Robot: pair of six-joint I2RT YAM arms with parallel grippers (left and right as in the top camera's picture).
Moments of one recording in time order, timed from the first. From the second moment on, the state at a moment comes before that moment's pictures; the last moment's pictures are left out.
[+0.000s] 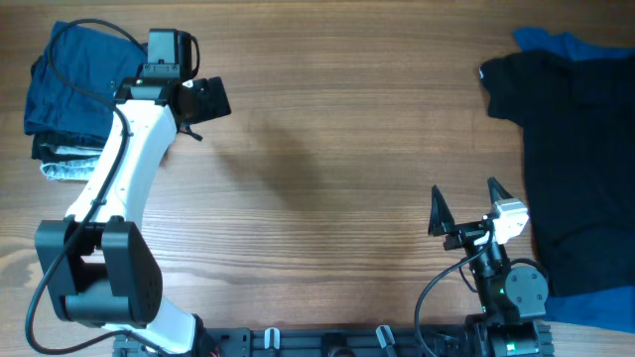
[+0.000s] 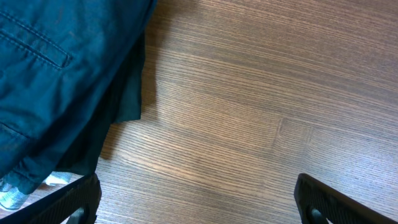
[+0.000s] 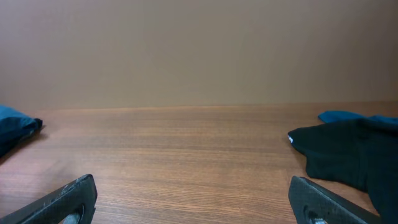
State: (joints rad) left arm -0.05 1.75 1.40 -0.75 -0.13 -0.31; right arm 0.09 0.01 0.01 0.00 -0.08 0.10
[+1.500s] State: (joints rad) left arm -0.03 0.16 0.47 -0.46 0.04 -0.34; right arm 0.09 0.01 0.01 0.00 -0.08 0.10
